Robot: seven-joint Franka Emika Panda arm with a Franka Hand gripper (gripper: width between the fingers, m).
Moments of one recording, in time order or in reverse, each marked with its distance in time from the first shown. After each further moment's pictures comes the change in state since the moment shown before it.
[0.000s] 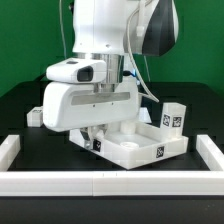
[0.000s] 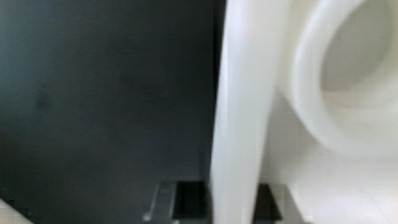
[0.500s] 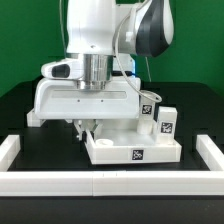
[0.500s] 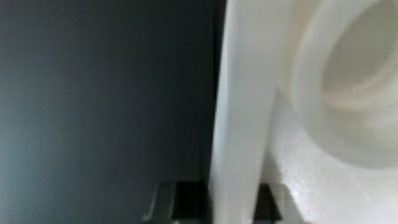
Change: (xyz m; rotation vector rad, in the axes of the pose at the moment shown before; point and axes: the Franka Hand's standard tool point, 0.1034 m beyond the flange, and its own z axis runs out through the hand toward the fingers) arm -0.038 -0.020 0.001 -0.001 -0.002 0.425
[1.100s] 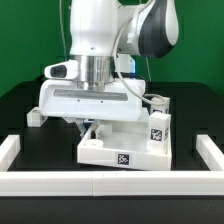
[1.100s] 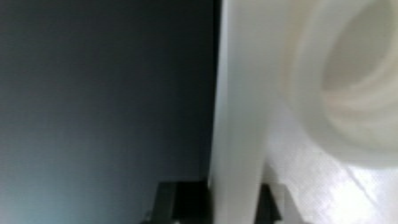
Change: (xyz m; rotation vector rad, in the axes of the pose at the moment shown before) arm -0.023 -0.016 0.002 0.015 -0.013 0.401
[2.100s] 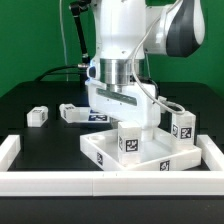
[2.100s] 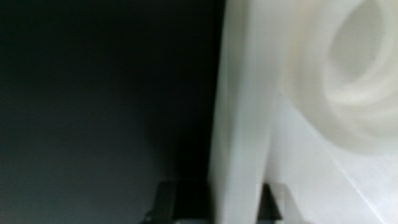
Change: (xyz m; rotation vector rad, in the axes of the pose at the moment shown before) arm -0.021 -0.064 0.002 0.017 -0.058 0.979
